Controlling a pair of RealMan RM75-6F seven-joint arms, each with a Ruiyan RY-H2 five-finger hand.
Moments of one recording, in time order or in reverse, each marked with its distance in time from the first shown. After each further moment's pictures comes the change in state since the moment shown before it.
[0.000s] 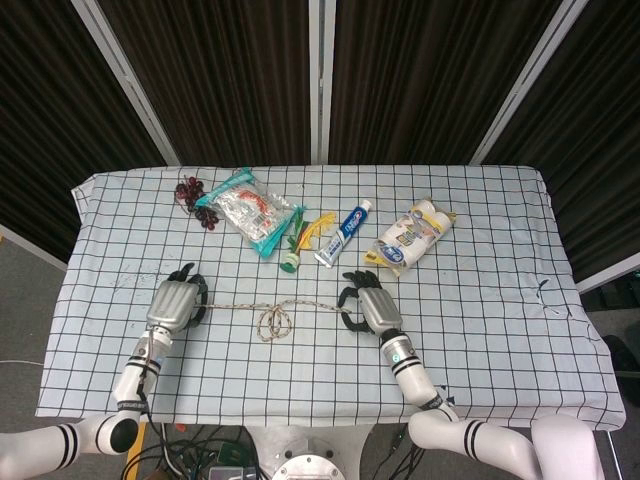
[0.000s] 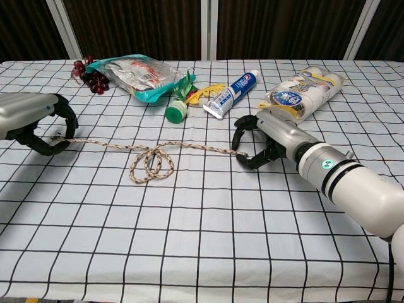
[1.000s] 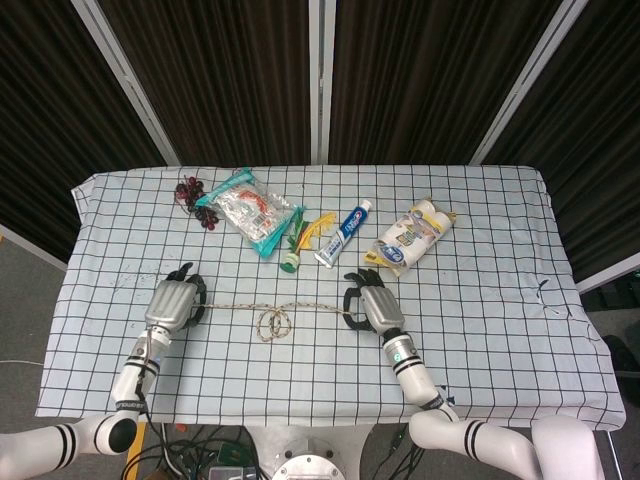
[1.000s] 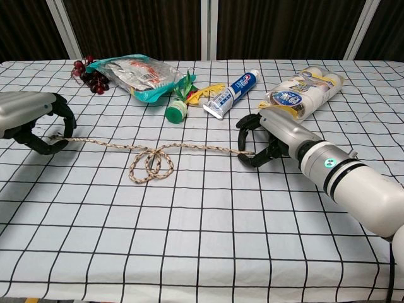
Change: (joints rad) left arm 0.003 0.009 -0.001 -0.007 -0.002 -0.001 -0.010; right arm -0.004 0.002 0.001 0.001 -0.003 0.024 0.005
